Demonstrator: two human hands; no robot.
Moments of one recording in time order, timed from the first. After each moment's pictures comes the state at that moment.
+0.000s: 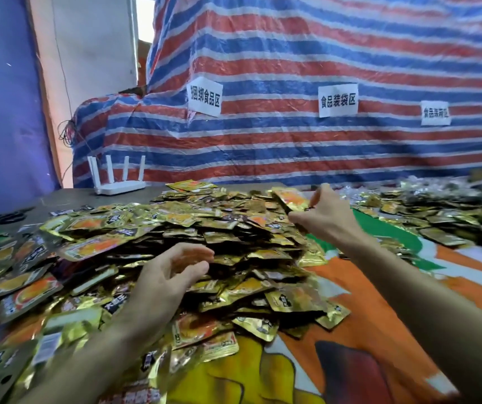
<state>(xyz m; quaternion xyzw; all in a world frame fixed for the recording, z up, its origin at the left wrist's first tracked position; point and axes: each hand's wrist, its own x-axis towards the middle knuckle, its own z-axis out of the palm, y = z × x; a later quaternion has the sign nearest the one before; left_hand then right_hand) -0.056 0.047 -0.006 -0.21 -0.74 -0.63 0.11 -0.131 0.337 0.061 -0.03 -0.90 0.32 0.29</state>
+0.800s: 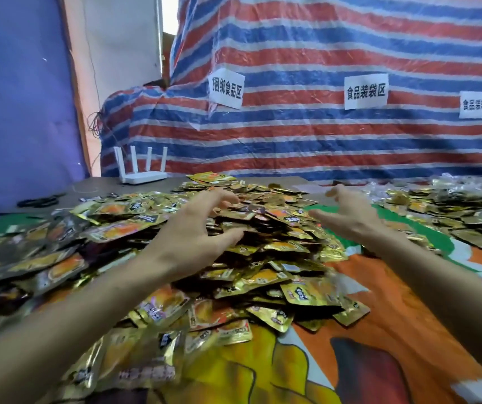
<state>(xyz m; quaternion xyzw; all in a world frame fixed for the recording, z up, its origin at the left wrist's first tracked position) -0.068 0.054 0.050 -0.27 -0.87 -0.35 0.22 -0.149 0.352 0.052 -0.03 -0.96 0.18 0.23</state>
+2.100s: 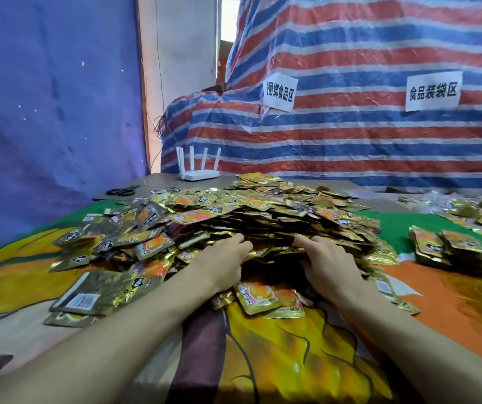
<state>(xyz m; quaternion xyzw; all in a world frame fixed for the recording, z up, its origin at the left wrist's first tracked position) -0.074 0.006 -0.010 -0.17 -0.97 -0.05 0.15 -0.089 0.229 -0.014 0.16 -0.96 0.07 0.22</state>
